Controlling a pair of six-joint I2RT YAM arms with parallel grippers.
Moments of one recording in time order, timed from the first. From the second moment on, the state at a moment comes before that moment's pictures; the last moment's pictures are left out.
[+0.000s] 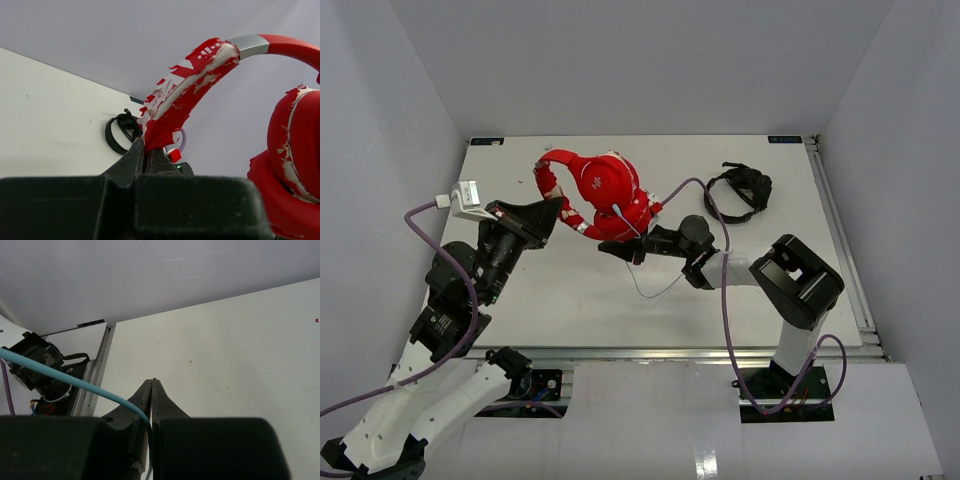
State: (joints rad) left arm -0.61 0.62 0.99 -0.20 -0.22 -0.76; right arm 0.79 1.80 0.82 1.23 -0.73 0.36
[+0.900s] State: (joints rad) left arm -0.60 0.65 0.92 -0.13 0.19 -0.75; right arm 0.89 1.84 0.95 0.92 -0.61 0.09
